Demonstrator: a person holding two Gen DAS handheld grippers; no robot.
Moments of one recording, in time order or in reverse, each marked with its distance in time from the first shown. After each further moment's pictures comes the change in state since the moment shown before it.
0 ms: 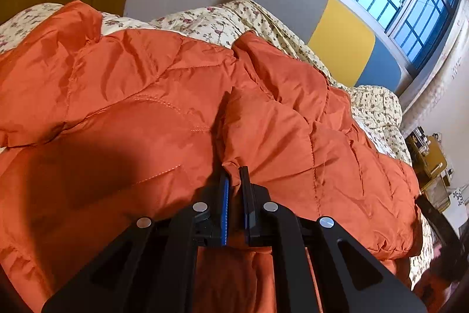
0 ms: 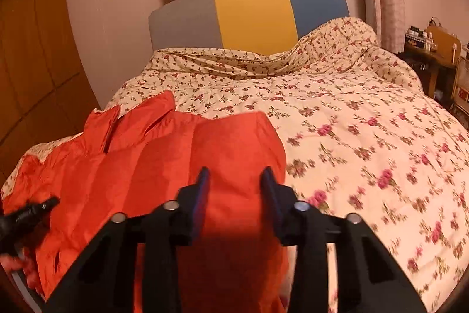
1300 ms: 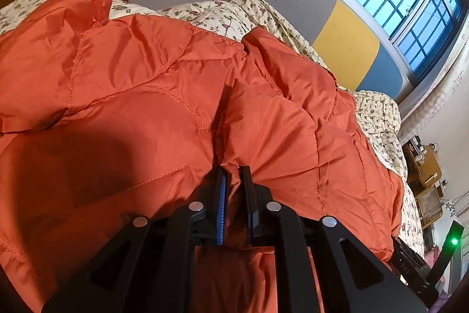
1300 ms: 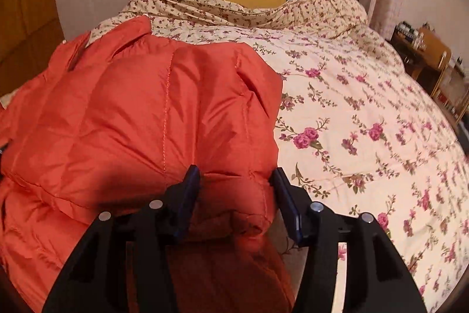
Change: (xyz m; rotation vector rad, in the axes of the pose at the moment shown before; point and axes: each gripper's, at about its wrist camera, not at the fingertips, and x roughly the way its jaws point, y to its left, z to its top) left arm 0.009 0.009 0.002 -0.053 0.035 -0.026; right arm 0.019 0.015 -0.053 -0.108 0.204 -0.192
